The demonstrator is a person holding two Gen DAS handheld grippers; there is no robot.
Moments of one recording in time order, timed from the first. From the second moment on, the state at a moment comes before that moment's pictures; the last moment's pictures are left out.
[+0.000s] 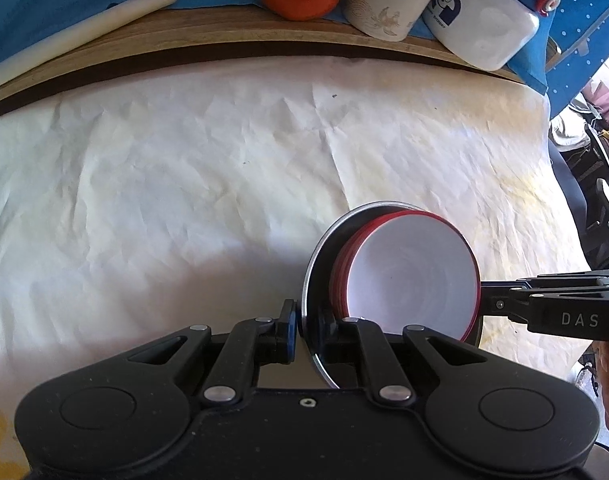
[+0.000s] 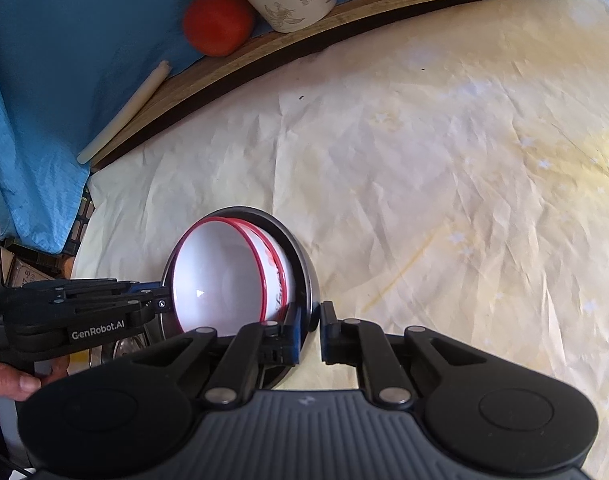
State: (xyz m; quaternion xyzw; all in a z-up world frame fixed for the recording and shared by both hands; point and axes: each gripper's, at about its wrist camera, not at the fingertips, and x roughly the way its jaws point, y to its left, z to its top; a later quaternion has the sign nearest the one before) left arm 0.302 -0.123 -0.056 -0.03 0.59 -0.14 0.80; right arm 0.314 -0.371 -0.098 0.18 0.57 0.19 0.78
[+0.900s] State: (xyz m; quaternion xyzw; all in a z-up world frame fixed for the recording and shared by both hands) left arm 0.290 -0.115 -0.052 -0.05 0.58 -0.13 0.80; right arm 0.310 -0.368 -0.094 0.16 0.57 0.21 0.78
